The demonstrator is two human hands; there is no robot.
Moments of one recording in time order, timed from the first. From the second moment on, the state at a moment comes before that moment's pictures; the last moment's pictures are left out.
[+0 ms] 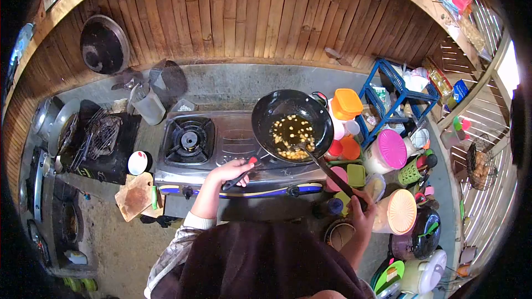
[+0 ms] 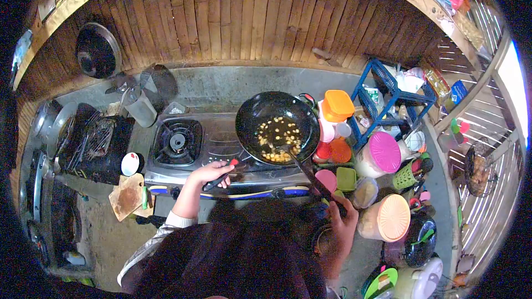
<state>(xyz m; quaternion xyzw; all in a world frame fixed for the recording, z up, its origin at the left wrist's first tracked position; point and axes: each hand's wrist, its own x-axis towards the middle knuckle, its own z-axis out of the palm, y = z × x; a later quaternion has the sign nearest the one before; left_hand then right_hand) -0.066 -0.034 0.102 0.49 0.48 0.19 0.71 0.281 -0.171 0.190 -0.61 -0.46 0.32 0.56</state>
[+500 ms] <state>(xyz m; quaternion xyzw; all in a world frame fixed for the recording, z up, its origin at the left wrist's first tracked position) -0.065 -0.037 0.099 0.44 0.43 0.17 0.77 0.266 -0.119 0.129 -0.60 -0.55 0.36 0.45</state>
